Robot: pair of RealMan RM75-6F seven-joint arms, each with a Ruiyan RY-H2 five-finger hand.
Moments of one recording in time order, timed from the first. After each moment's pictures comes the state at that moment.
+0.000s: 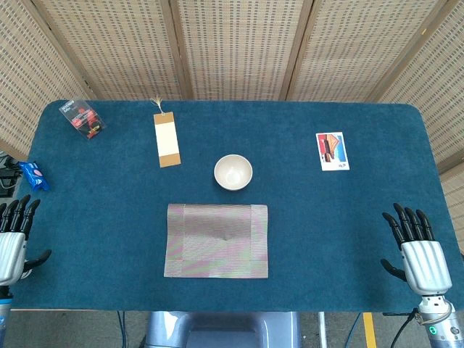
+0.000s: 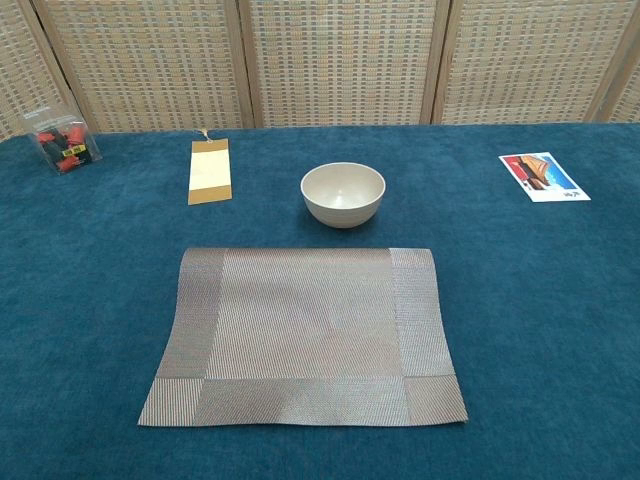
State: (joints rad) left arm -0.07 -1.20 -0.06 -1.61 1.48 1.54 0.23; right arm 0.08 -1.18 0.05 -1.56 -1.59 1.54 -0.11
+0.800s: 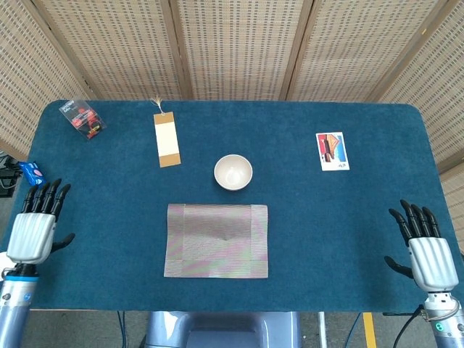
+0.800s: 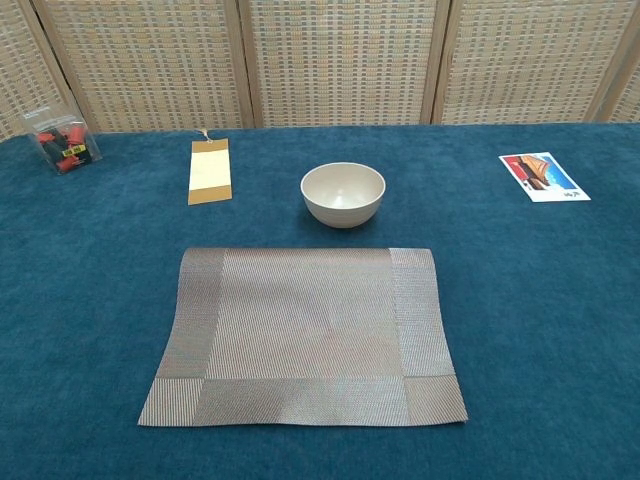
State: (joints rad) left arm -0.20 -1.26 -0.13 -1.62 1.47 1.42 0.35; right arm 0.09 -1.15 0.07 -1.57 -1.56 1.52 -0.03
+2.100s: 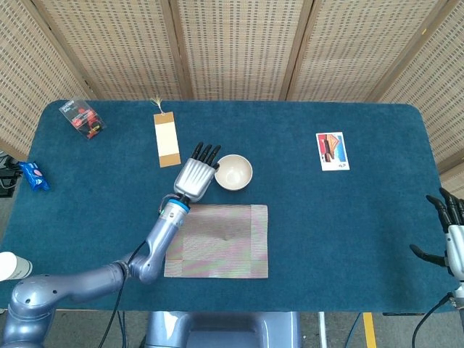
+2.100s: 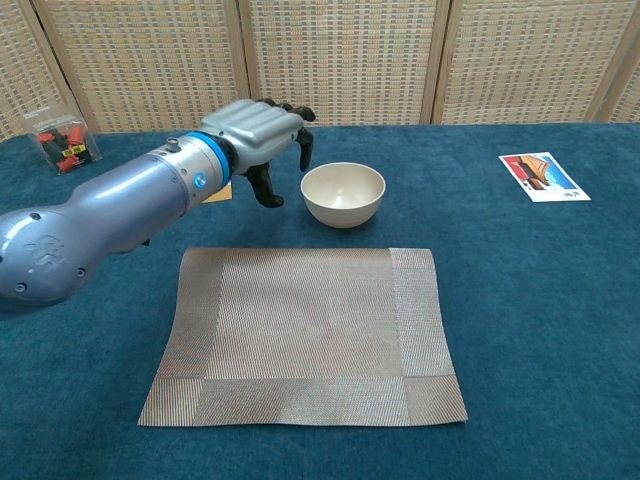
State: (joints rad) left arm -0.98 -1.91 -0.39 -1.06 1.07 0.87 0.74; right arm 0.10 -1.05 0.13 -1.55 -1.41 1.44 0.21
